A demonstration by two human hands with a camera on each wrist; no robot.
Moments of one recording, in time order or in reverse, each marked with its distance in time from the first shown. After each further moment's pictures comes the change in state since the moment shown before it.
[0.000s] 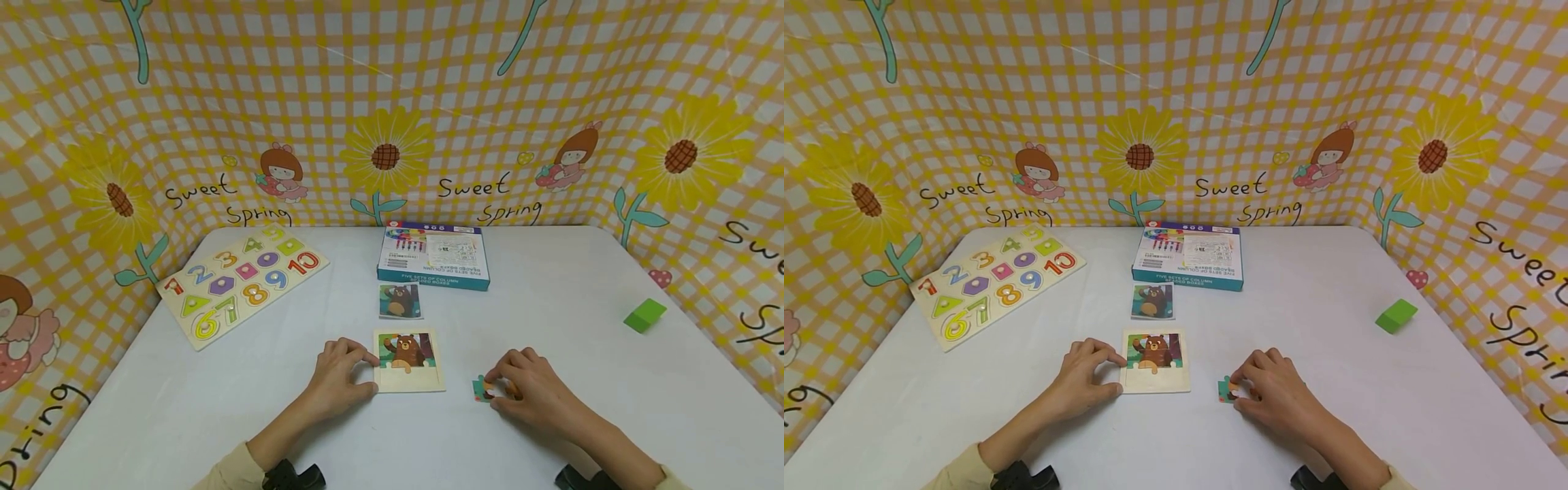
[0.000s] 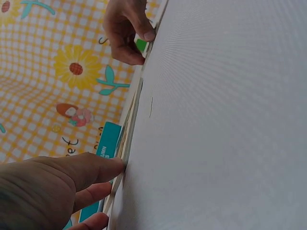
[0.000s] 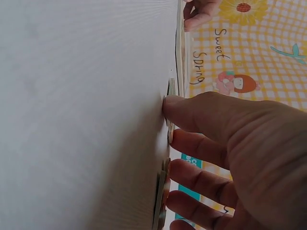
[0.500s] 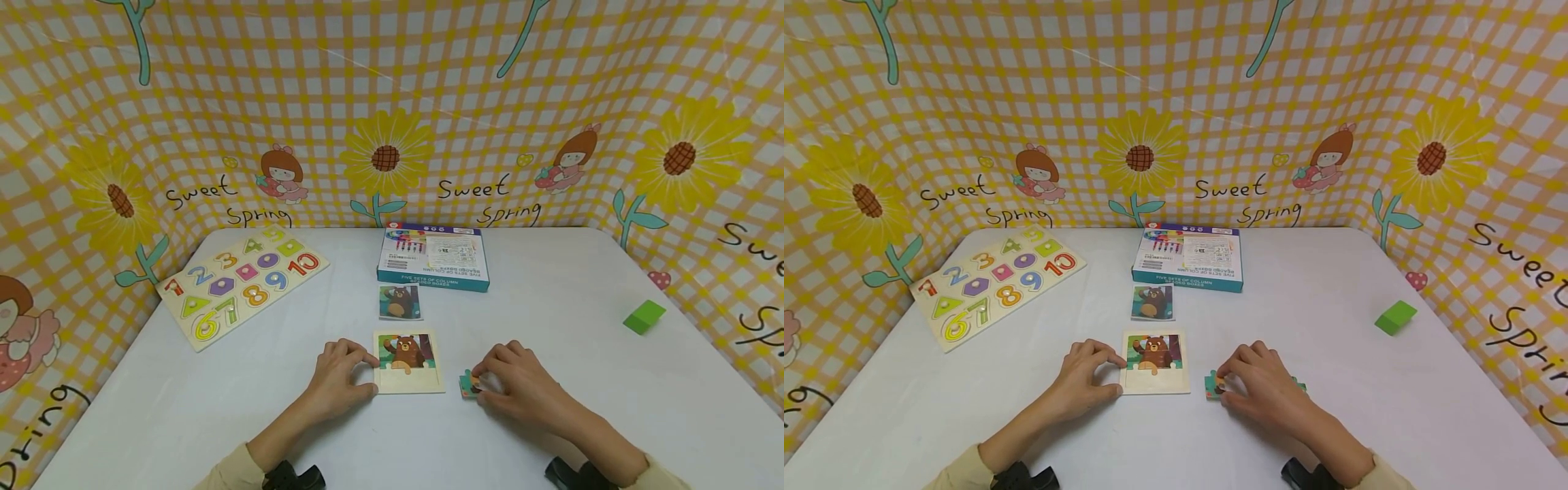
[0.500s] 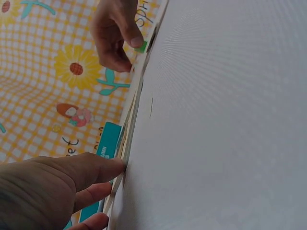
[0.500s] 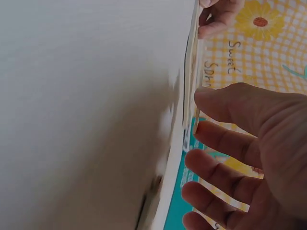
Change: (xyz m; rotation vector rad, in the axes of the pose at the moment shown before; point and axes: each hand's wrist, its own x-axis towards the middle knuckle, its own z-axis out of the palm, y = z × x) left_hand 0.000 0.000 0.001 0.009 0.007 0.013; right_hand 0.013 -0.014 -0.003 -0.006 0.002 -0.051
